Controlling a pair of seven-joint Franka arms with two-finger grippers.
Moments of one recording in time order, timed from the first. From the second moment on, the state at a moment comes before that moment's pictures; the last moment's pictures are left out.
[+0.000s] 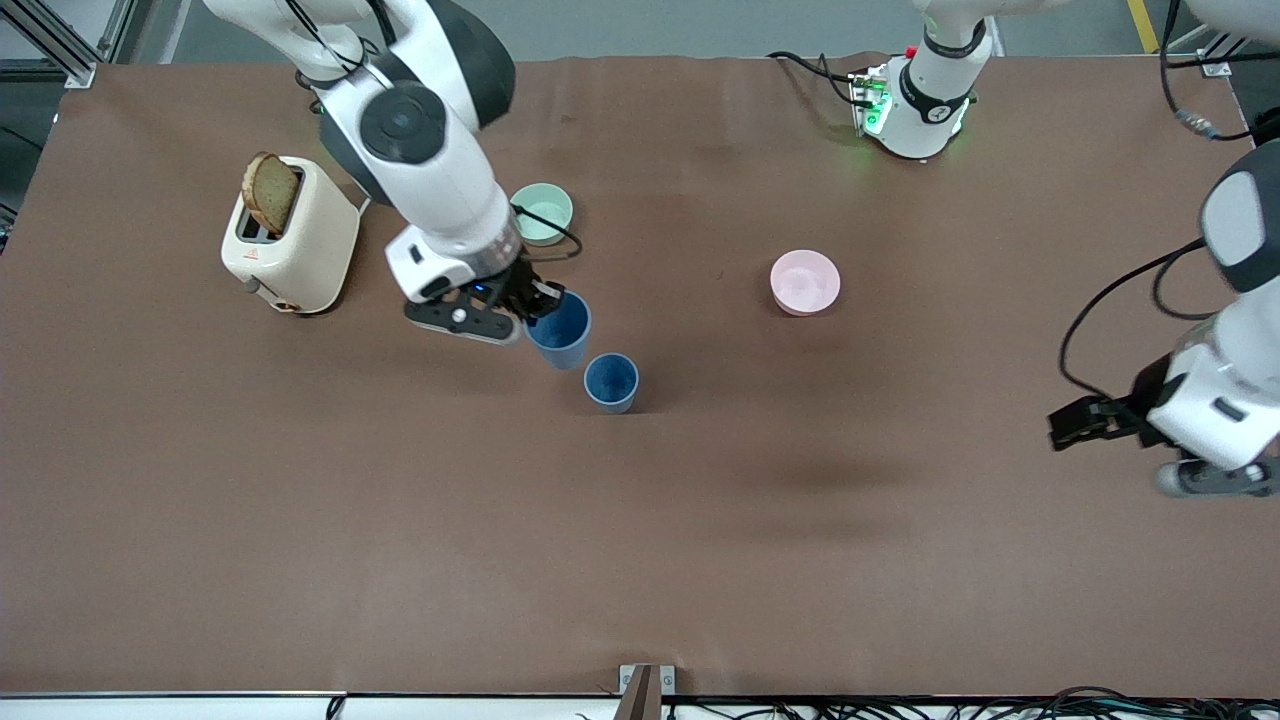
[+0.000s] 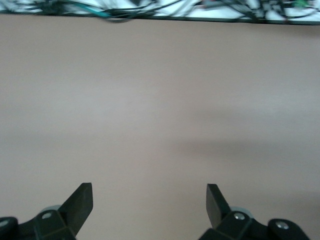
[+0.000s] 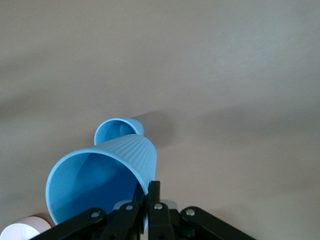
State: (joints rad) left arm 0.02 0.40 -0.10 -1.24 0.09 1.73 -0.14; right arm 0.03 0.38 0.69 -1.65 -0.18 2.01 1.02
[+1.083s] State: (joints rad) left arm -0.05 0.17 0.07 -1.37 -0.06 1.63 -0.08; right arm 0.08 0.56 0.69 -1.64 -0.33 2.14 1.08
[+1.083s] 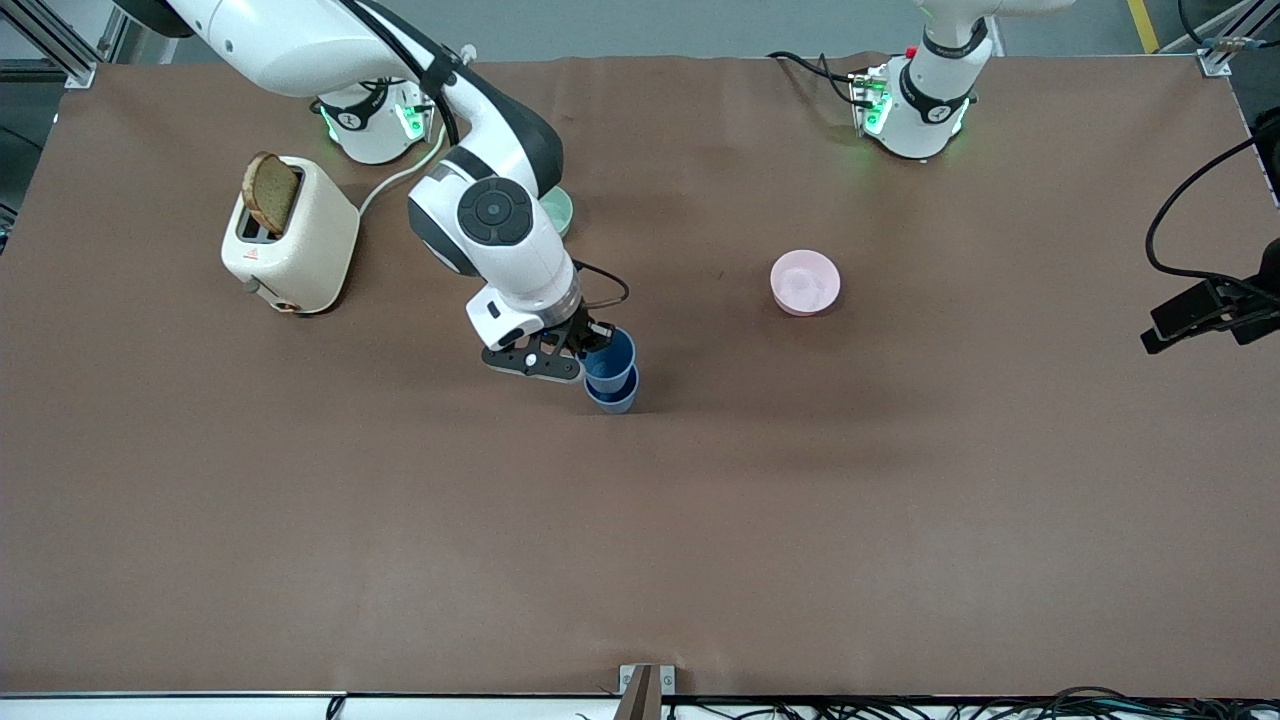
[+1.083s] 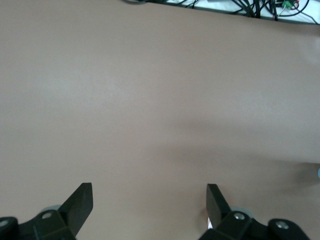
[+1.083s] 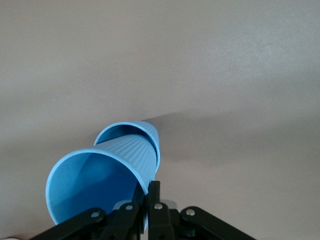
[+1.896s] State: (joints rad) left arm -0.06 0.08 0.05 -1.53 -0.06 1.71 -0.08; right arm -0.03 0.40 0.69 -1.56 -0.34 1.97 0.97
